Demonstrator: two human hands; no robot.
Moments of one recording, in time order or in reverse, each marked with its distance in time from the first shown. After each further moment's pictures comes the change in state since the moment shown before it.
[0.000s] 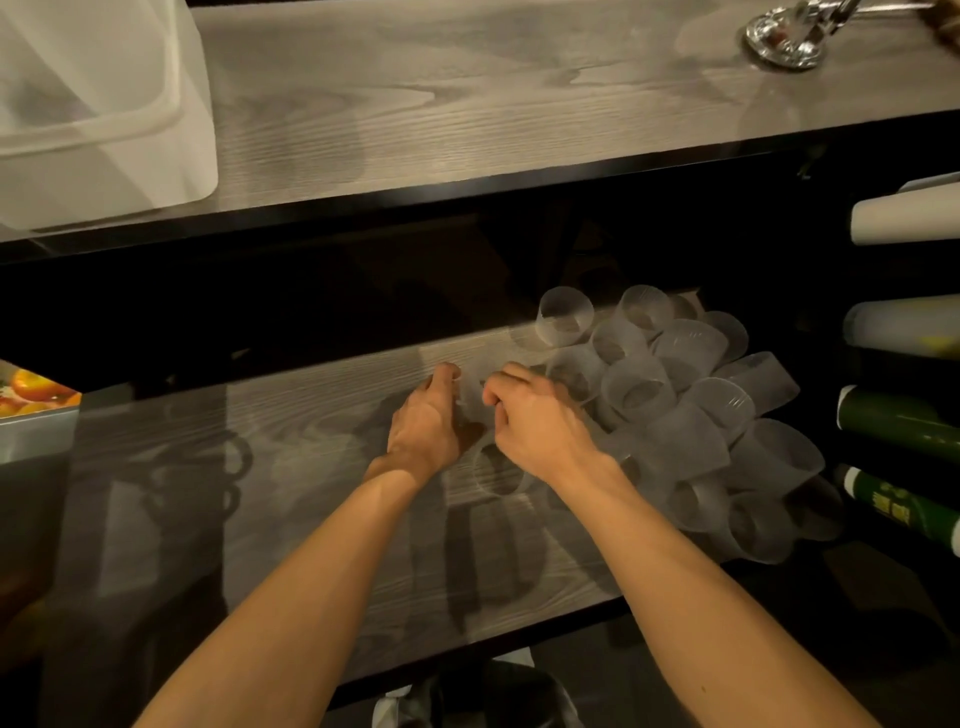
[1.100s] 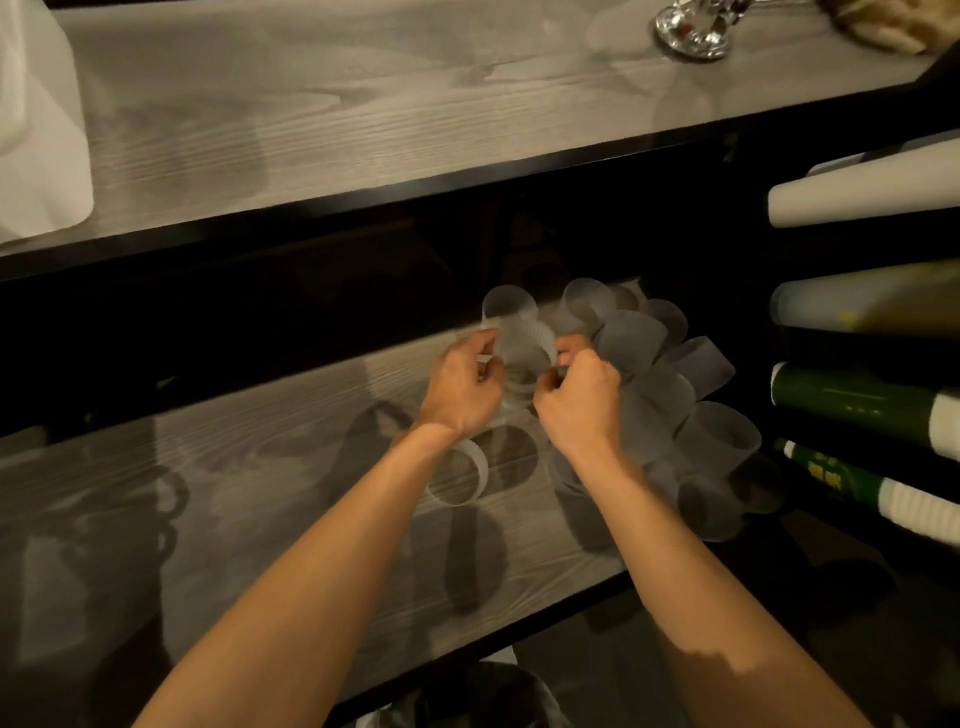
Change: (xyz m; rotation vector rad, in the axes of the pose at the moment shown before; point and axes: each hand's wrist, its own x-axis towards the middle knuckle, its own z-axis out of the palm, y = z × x) left_hand 0.028 0.099 0.018 -0.482 -0.033 0.151; right_hand -0.017 0.054 -0.046 0.250 0.364 0.563
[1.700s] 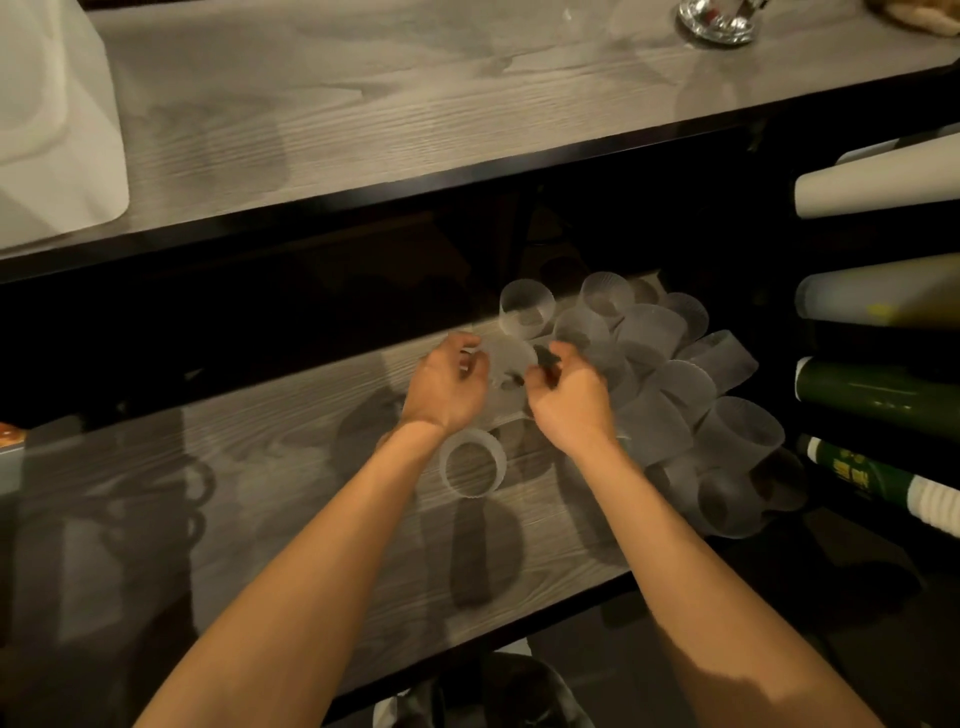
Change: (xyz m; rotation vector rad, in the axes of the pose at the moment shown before) left_hand -0.007 -0.016 -0.026 0.070 0.066 -0.137; right_hand -0.006 -0.007 0.018 0.195 -0.235 0.164
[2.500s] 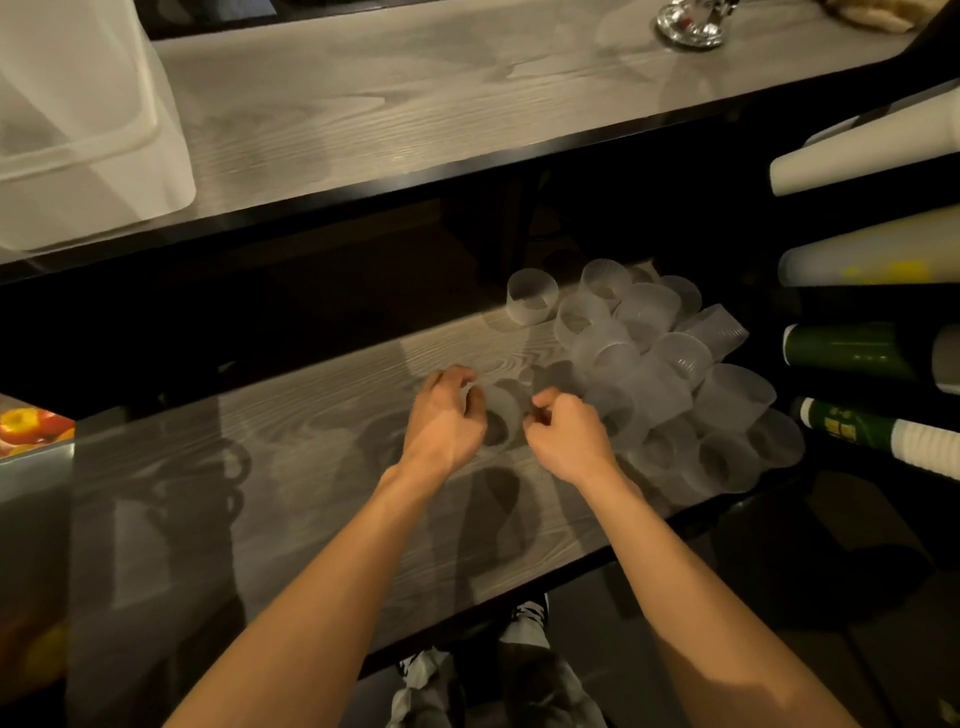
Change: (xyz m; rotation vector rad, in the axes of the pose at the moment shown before) left_hand -0.066 -0.038 -0.010 0.221 0.062 0.096; right_hand -0.064 0.020 0.013 -0.220 -0.163 0.052
